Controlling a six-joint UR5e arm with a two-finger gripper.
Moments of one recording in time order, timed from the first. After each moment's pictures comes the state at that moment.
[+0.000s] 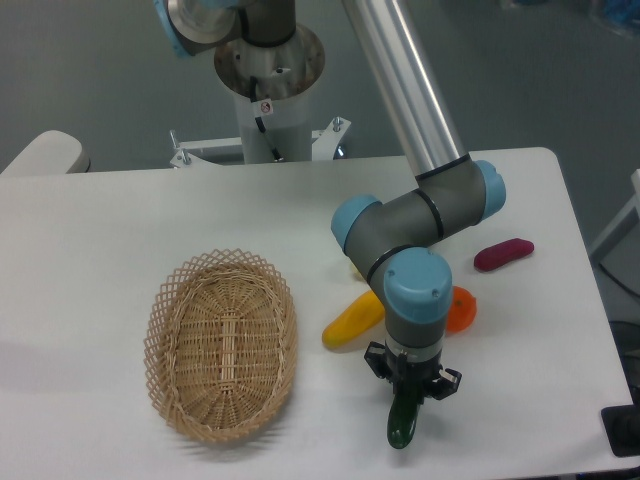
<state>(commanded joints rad) 2.48 -2.27 -1.41 -0.85 1.58 0.94</state>
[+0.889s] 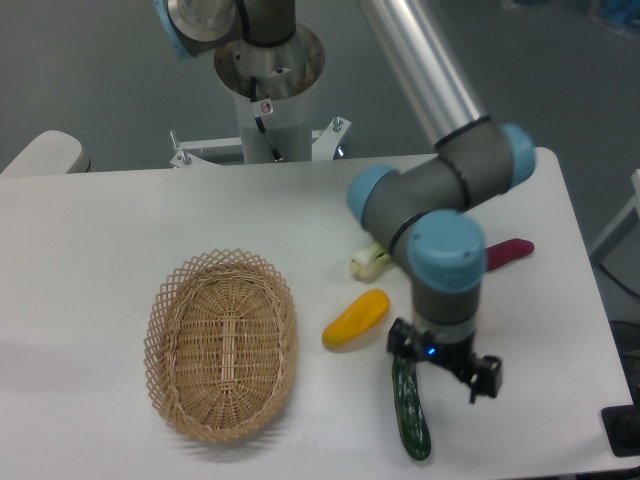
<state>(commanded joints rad) 2.58 -2.13 -1.25 -1.14 1.58 1.26</state>
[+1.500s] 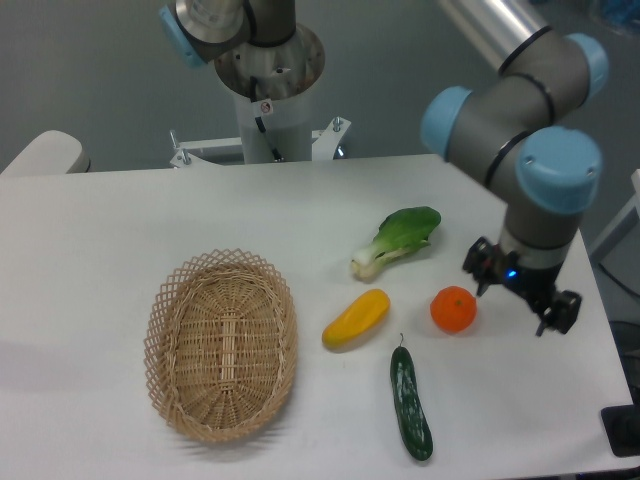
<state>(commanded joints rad) 2.74 -2.10 -1.26 -1.19 1.58 1.57</state>
